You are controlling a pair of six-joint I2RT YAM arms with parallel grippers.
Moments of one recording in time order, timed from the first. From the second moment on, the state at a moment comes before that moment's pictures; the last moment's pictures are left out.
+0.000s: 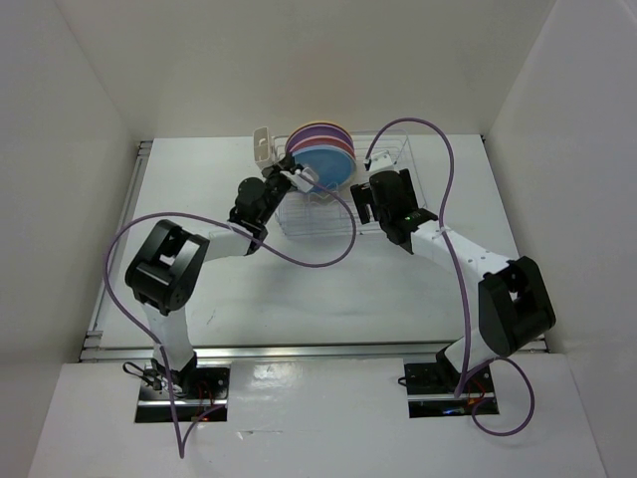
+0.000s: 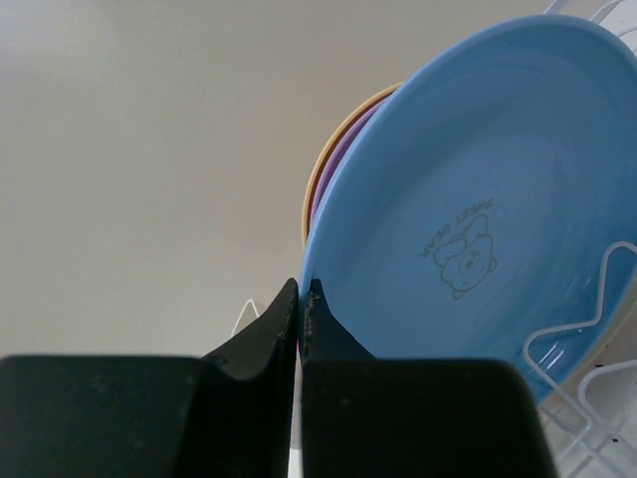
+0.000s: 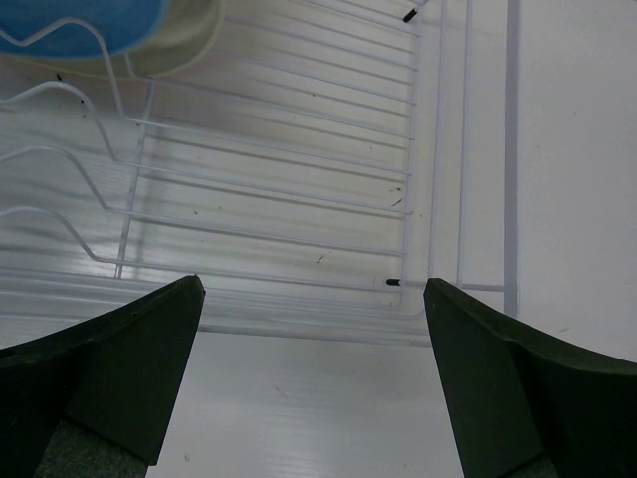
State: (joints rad) left arm -0.44 1.87 1.02 1.05 0.03 0.76; right arm 0.48 1.50 1.02 -0.07 0.44 -0.06
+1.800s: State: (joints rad) left arm -0.04 1.50 1.16 0.19 0.14 -0.07; right arm 0.48 1.37 1.34 -0.01 0.72 -0.26
